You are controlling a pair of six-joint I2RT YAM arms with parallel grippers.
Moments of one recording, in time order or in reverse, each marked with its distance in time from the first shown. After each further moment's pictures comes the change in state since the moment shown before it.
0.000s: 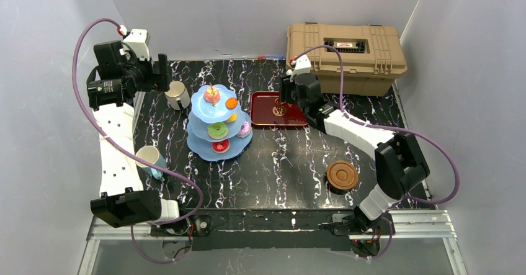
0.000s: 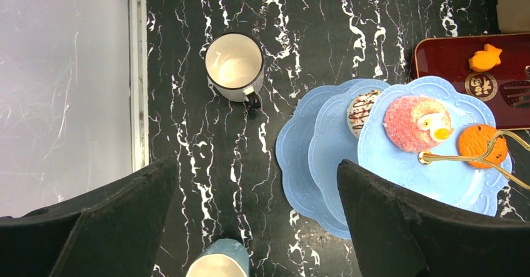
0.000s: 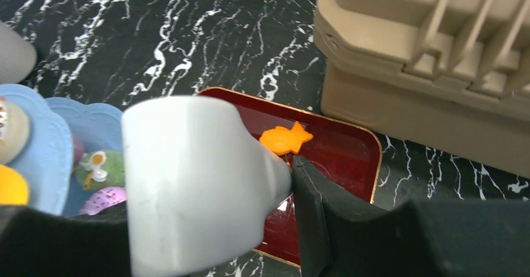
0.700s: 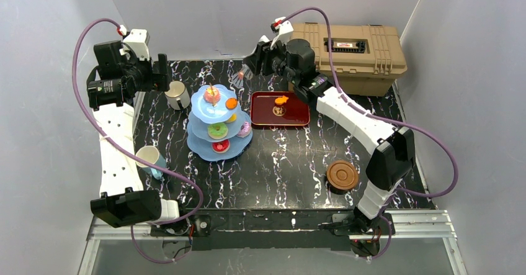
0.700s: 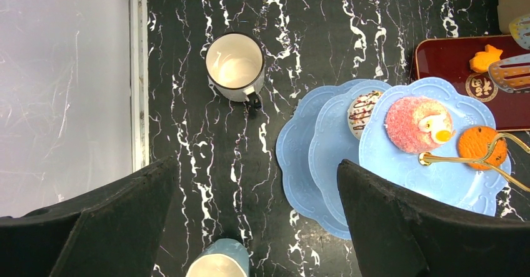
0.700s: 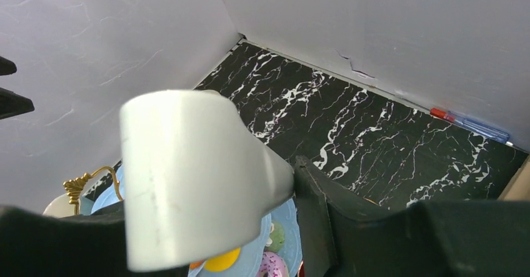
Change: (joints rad) left arm 0.000 0.000 0.000 0.000 -0.003 -0.002; right arm 0.059 0.117 0.472 -0.094 -0.324 0.108
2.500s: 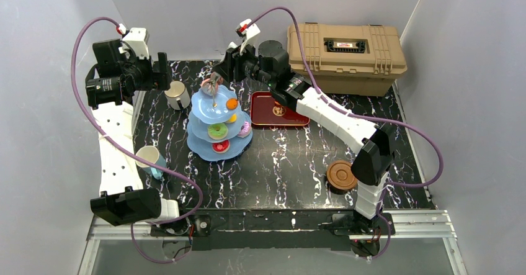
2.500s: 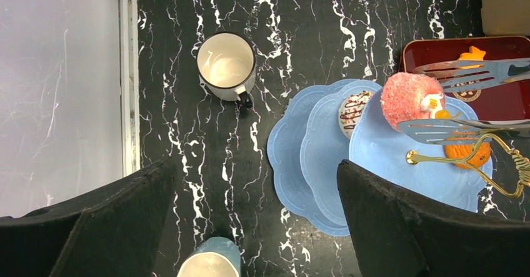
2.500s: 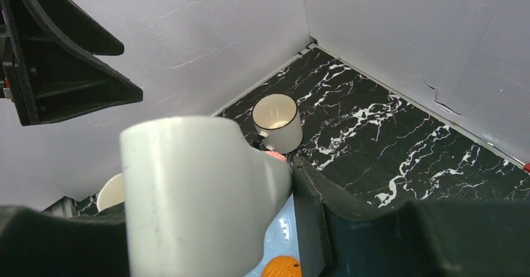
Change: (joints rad) left arm -0.001 0.014 0.036 -0.032 0.021 -0.021; right arm 0.165 0.129 0.219 -0.056 -0.047 -0.049
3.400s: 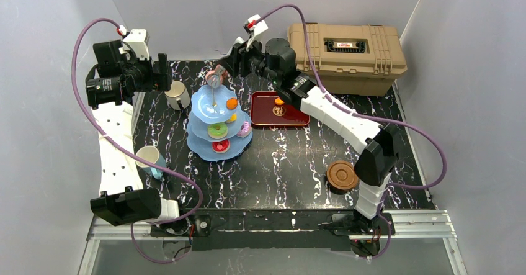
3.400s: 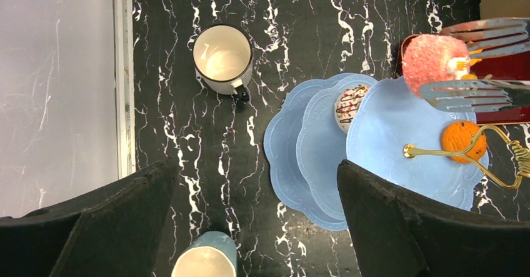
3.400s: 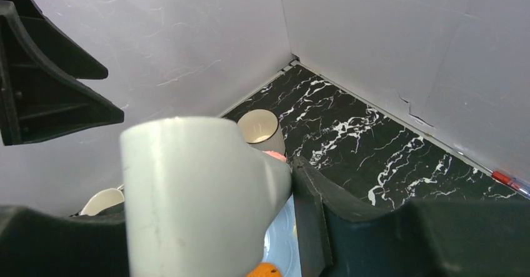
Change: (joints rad) left arm 0.000 0.000 0.000 -0.019 0.001 -0.011; right arm -0.034 -0.045 -0.056 0.057 0.017 -0.018
